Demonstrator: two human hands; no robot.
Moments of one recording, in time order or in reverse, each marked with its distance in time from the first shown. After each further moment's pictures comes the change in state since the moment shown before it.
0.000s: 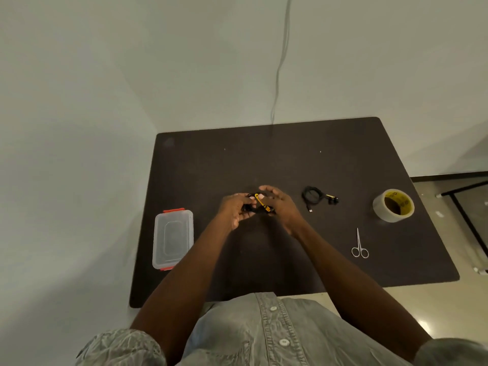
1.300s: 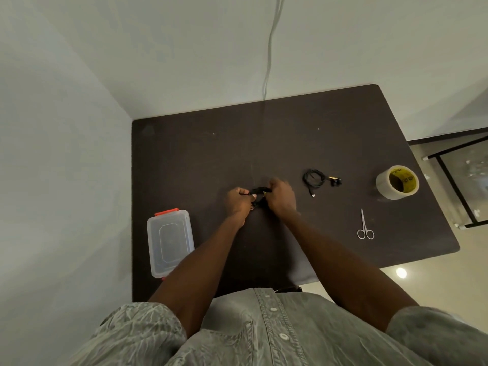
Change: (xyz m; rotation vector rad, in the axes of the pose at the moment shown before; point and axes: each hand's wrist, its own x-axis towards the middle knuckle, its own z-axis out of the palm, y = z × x) left_hand 0.066 -0.035 0.003 0.329 0.252 0.131; right_hand 0.053 0.028 0.014 -0.777 0.312 0.040
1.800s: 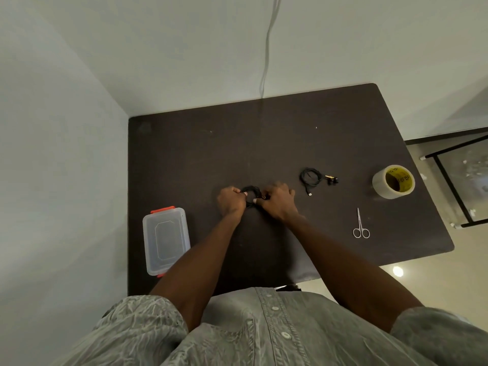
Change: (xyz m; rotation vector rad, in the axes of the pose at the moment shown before) left_hand -0.003 0.005 -0.005 0.319 0.155 0.028; right_hand -0.008 0.020 -0.005 -0.217 -0.116 -0.188
